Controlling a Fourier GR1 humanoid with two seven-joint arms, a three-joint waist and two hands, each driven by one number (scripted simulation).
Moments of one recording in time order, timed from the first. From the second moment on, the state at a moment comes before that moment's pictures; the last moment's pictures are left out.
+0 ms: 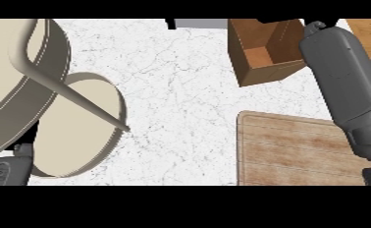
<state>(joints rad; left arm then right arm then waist) -0.14 0.38 0.10 -1.31 -0.19 0.14 0.05 -1.03 -0.35 -0.02 -0.75 0.66 -0.27 0.39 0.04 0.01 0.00</state>
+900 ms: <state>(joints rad) -0.17 0.37 0.09 -1.32 -0.21 0.13 0.06 -1.17 -0.30 -0.21 -0.29 0.59 -0.48 0.16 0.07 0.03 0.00</state>
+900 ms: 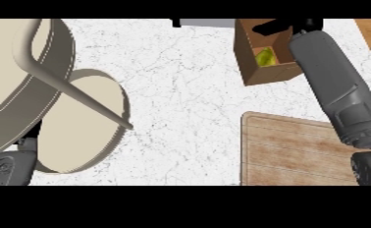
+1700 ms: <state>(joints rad) -0.10 0.37 0.12 -1.36 -0.21 0.13 0.07 -1.06 -0.39 -0.44 -0.43 0.34 -0.53 -0.17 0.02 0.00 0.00</state>
